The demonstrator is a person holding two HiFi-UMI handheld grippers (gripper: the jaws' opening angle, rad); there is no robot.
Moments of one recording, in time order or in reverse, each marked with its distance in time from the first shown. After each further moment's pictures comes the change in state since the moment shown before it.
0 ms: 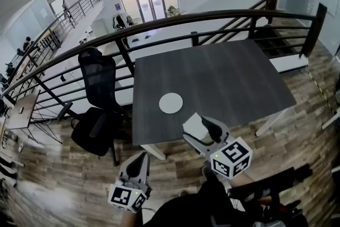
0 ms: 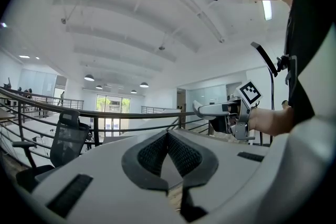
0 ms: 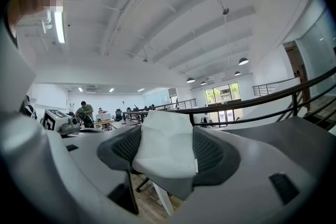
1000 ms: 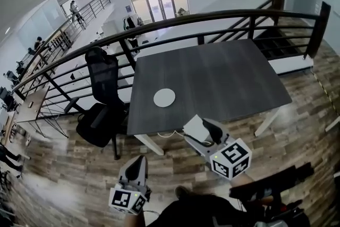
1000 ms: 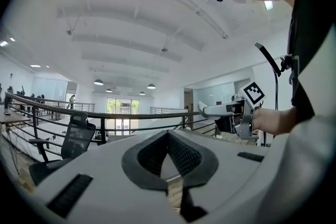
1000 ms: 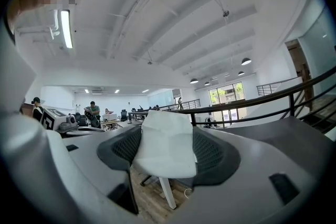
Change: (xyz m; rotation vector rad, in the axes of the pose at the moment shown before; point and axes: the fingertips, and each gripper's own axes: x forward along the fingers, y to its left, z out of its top) left arm -0.032 -0.125 -0.004 0.017 0.000 0.126; right arm -0.128 -0.018 -0.007 0.003 -0.001 0.044
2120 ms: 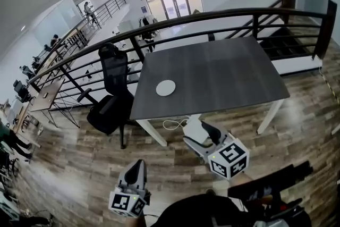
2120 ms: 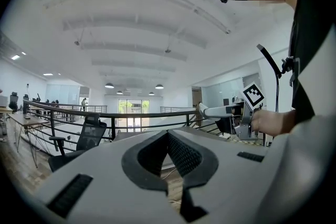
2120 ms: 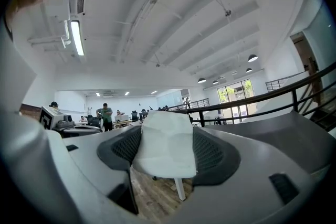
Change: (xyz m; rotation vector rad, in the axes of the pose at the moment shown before) left arm -0.101 -0.131 -0.007 -0.004 -0.006 0.125; right arm -0.133 0.035 -0.027 0.013 -0.002 0.103
